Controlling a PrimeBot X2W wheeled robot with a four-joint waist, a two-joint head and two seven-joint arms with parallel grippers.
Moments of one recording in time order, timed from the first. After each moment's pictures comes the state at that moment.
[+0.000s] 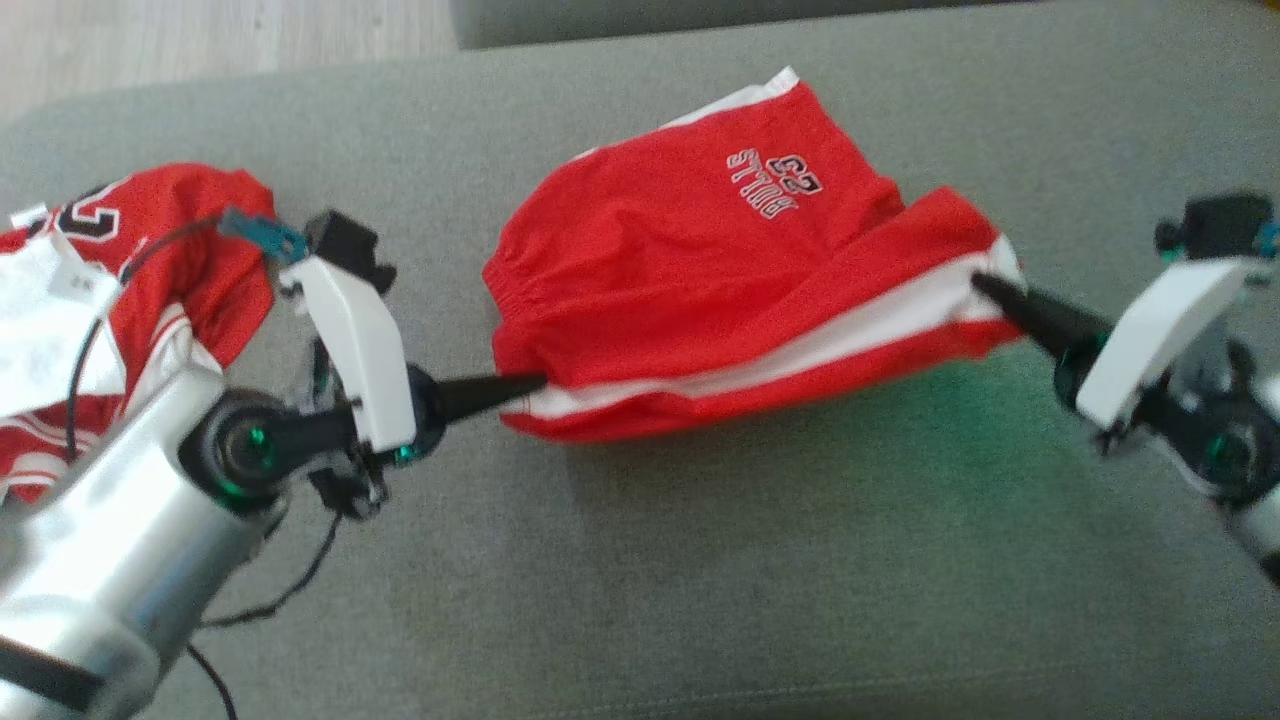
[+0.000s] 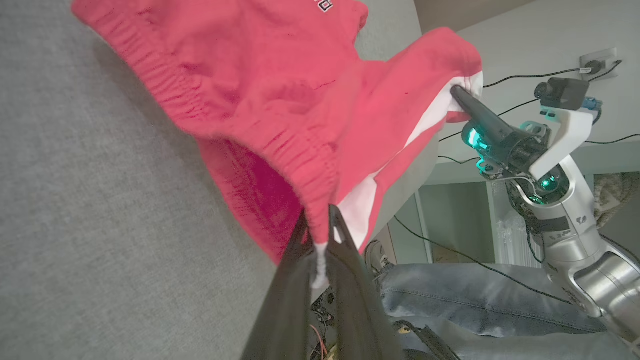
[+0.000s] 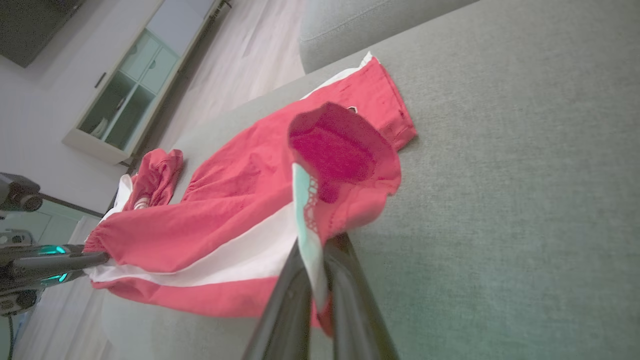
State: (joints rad) left arm -0.68 0.52 -0.84 0.26 -1.57 -0.02 0.68; right arm -0.59 -0.66 0.74 0.34 1.36 0.12 0.33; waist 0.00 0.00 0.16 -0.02
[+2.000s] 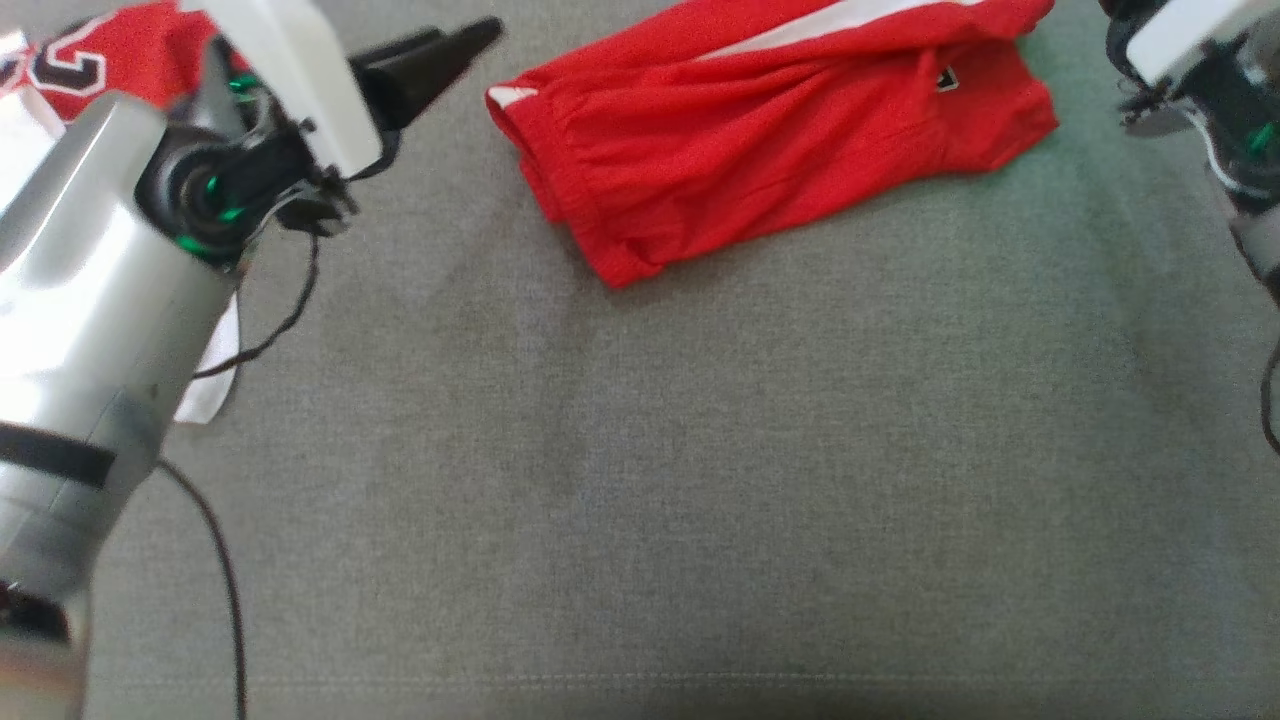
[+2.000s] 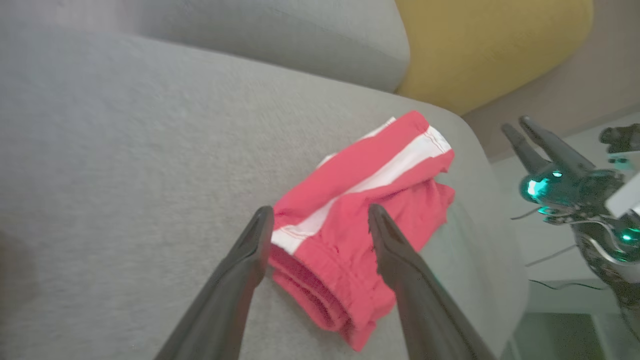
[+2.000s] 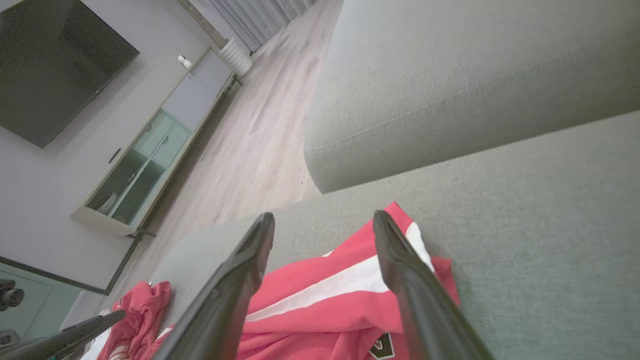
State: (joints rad) left arm -1.07 0.39 -0.80 0.61 -1.35 -0.12 0.43; right arm -1.10 -0.50 0.76 0.71 1.38 0.12 0.18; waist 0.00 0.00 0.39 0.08
